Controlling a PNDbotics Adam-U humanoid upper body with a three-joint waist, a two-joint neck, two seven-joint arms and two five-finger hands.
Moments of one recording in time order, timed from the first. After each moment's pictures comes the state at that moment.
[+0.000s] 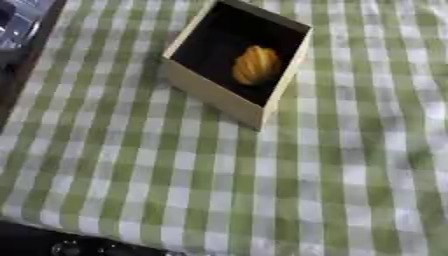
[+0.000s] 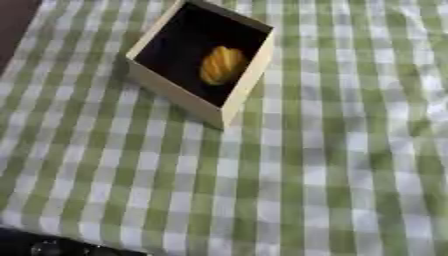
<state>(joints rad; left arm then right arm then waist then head) -0.98 0.74 -0.37 -1.86 -0.45 0.34 -0.62 -0.27 -0.44 -0.17 -1.98 -0.05 -0.30 -0.03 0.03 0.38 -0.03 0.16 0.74</state>
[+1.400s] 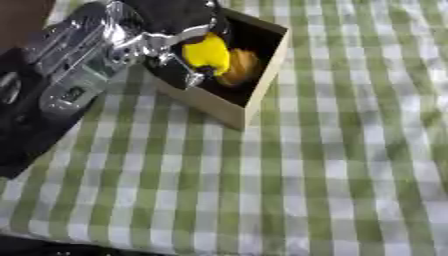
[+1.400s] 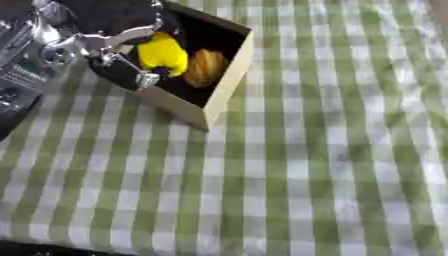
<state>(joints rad) -0.89 0.68 -0.52 -1.74 -0.90 0.10 -0.69 -0.27 -0.43 -0.16 -1.98 -0.06 -0.30 -0.03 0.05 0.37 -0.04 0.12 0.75</state>
